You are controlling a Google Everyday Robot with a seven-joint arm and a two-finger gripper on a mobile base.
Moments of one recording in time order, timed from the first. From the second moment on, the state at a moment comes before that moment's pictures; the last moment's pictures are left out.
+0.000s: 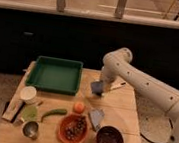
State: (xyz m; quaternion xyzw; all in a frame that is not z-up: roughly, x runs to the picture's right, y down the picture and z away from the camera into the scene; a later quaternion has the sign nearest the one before) arm 0.100 0.042 0.838 -0.23 -0.09 -0.16 0.95
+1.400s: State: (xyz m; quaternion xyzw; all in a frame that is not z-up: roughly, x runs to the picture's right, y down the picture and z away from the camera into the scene) arm 0.065 0.015 0.867 -0.20 -0.11 -0.22 0.95
